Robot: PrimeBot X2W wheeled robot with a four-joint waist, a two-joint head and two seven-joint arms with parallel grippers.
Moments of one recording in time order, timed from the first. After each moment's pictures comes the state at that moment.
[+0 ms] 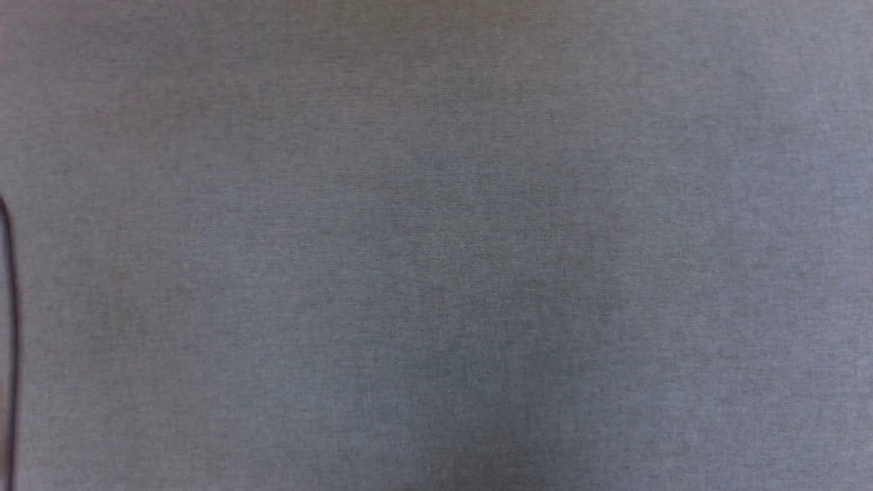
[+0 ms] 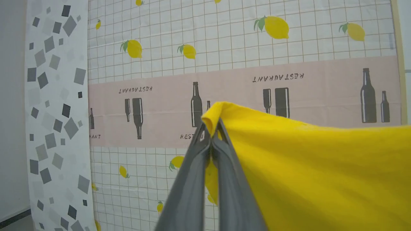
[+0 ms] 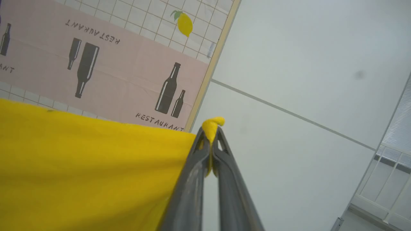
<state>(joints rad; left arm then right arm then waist) -1.34 0.47 0.01 0.34 -0.26 0.09 -0.15 -1.56 -0.25 -0.09 0.38 -0.23 0.13 0.17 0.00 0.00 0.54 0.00</state>
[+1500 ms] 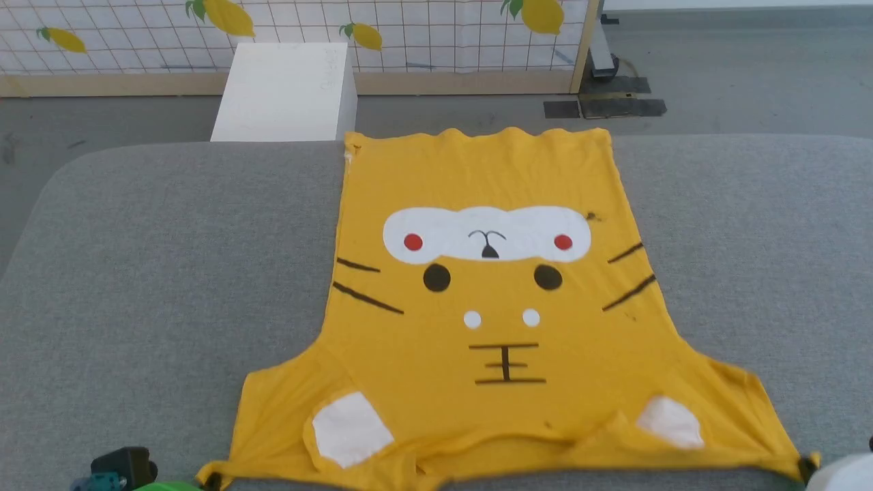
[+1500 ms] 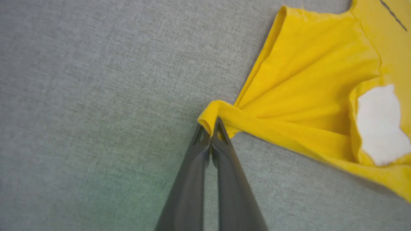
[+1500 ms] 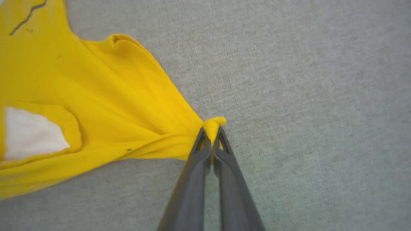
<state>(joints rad) 0.19 0.27 -0.04 0.10 -0.62 0.16 0.32 0.10 -0.05 -0.44 0.13 0.18 0.13 0.49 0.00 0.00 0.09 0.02</state>
